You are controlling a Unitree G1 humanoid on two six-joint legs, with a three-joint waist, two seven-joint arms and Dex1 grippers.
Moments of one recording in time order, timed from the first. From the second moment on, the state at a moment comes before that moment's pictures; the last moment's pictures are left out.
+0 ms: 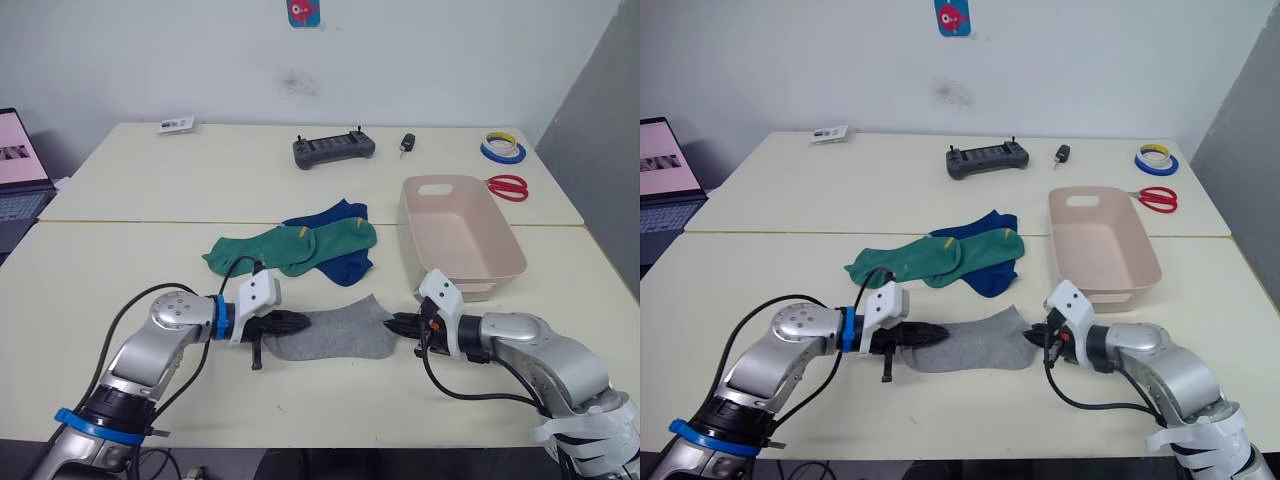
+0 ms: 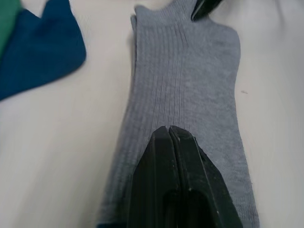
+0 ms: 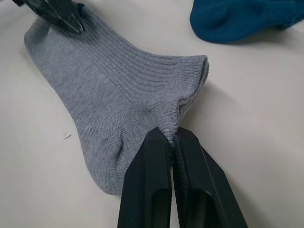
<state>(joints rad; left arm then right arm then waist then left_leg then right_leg) -0.28 0.70 -0.21 -0.04 -0.25 0.27 -1.17 -0.23 -0.60 0.18 -0.46 0.43 0.92 0.70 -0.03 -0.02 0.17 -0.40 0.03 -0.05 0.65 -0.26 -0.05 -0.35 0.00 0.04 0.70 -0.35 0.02</state>
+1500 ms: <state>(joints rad) -0.26 0.80 -0.15 0.01 -0.24 0.27 -1.20 -0.49 -0.23 0.32 -0.30 0.64 1.17 0.52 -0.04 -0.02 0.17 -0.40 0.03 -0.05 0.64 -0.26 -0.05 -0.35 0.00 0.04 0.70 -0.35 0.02</state>
